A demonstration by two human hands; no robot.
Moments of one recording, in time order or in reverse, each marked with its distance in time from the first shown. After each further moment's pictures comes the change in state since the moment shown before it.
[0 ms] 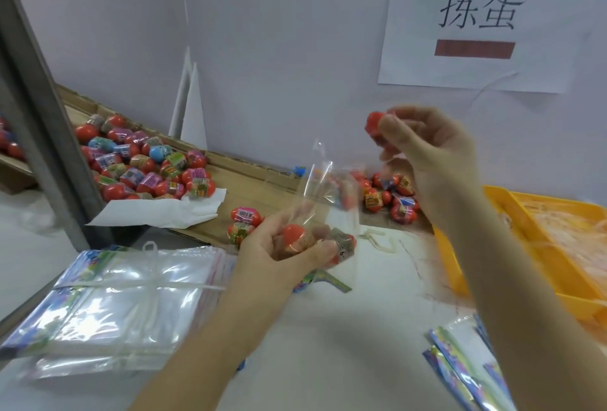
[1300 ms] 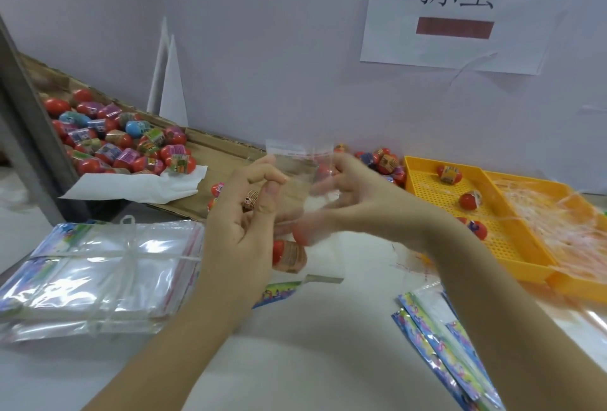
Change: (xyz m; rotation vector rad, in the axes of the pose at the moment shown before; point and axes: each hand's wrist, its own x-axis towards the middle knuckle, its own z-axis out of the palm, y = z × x) left_hand -0.016 0.014 0.014 0.271 0.181 0.525; right_hand -0.042 0.002 0.003 -0.493 -0.670 0.389
